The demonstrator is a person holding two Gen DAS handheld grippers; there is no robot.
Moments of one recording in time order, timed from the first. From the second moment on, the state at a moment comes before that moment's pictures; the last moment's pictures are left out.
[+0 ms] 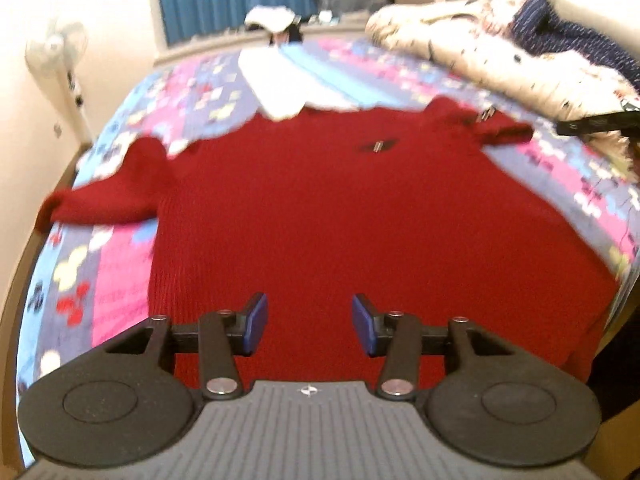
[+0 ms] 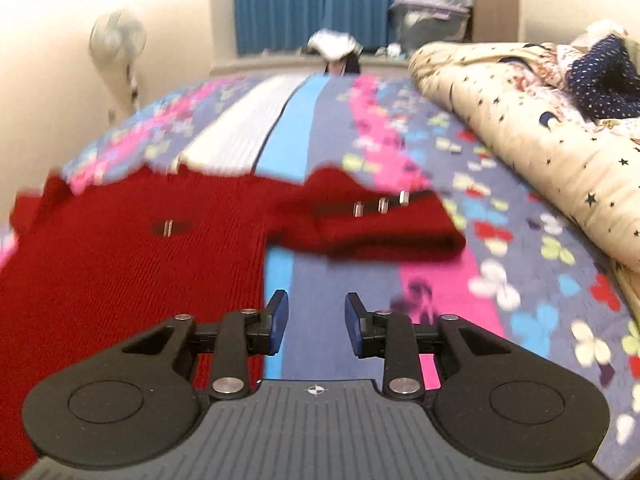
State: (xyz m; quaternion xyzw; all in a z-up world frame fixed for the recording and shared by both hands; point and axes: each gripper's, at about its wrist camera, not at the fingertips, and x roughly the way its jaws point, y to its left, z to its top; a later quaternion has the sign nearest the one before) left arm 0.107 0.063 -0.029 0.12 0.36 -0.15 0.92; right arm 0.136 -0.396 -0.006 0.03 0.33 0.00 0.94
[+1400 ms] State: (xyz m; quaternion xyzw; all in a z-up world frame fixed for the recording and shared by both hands) left arm 0.214 0.067 -0.032 0.12 0.32 -0.08 0.94; right arm 0.309 -0.496 -0.141 0.39 0.35 -0.13 0.84
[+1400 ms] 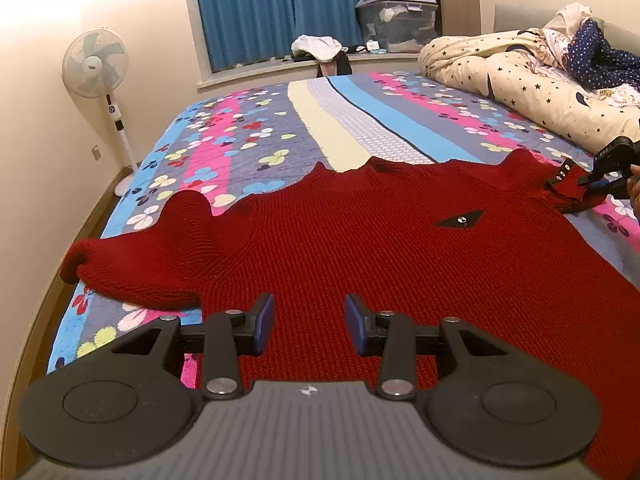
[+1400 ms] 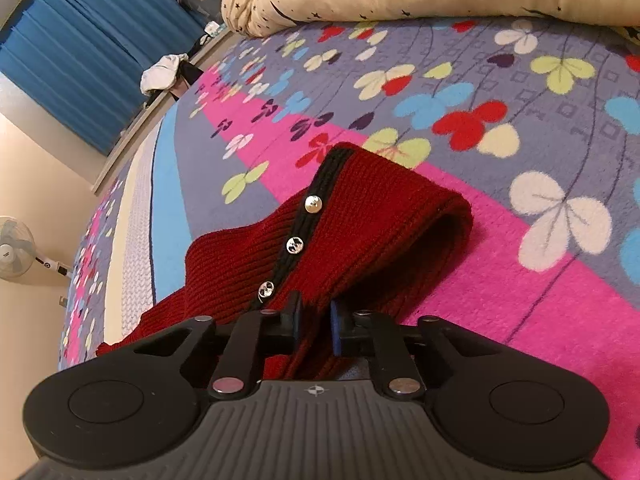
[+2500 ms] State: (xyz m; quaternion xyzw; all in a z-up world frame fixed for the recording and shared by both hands) left arm 0.298 -0.011 -0.024 -0.06 0.37 -0.04 0.92; right arm 0.258 -0.425 -0.062 0.48 0.17 -0.14 0.85
